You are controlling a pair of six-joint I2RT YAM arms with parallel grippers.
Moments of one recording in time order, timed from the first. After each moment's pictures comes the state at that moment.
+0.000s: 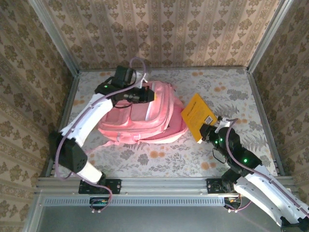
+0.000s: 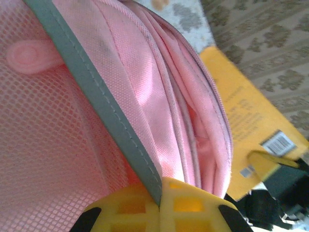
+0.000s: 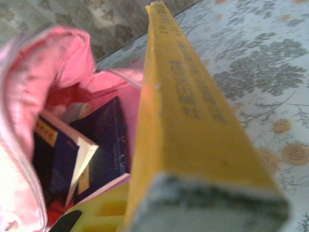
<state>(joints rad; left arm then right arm) -0.53 1.53 1.50 -0.73 0.61 -0.40 0.57 0.50 0.48 -0.38 0.21 0.73</state>
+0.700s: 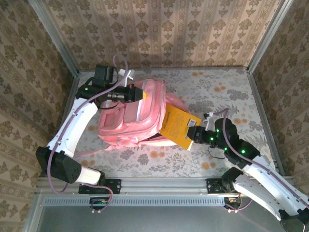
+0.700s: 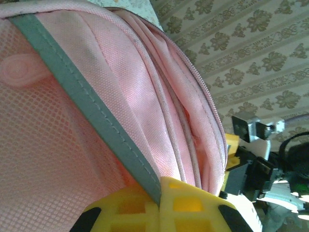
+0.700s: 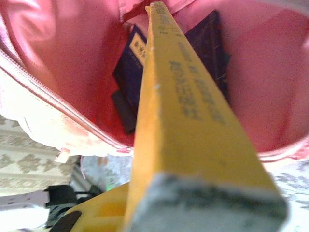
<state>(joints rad) -0.39 1.41 1.48 -0.80 0.85 -0.37 0.56 0.68 0.62 -0.38 -0.29 0.84</state>
